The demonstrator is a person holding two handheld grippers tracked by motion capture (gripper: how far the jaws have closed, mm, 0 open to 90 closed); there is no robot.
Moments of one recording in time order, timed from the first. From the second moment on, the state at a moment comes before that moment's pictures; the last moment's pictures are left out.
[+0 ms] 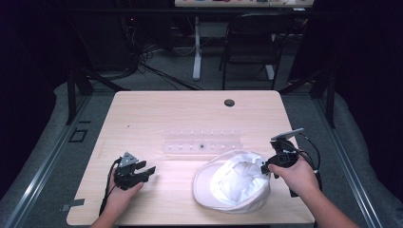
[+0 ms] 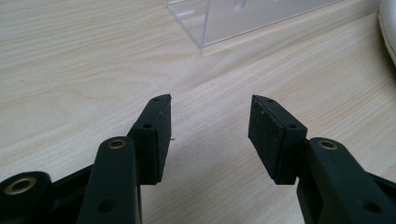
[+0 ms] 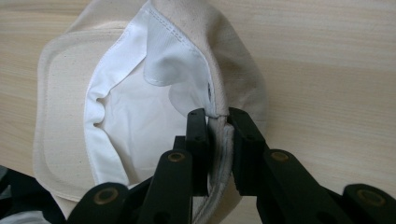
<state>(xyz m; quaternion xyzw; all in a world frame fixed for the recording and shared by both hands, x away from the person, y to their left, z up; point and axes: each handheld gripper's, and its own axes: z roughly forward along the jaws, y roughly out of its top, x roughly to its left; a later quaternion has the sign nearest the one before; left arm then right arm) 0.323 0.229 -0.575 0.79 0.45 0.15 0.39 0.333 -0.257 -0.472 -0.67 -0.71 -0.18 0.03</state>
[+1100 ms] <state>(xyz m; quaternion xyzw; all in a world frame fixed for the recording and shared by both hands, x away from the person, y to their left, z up) 0.322 0.227 -0.575 0.79 0.44 0.16 0.39 0.351 -0.243 -0.427 -0.67 -0.73 -0.12 0.02</state>
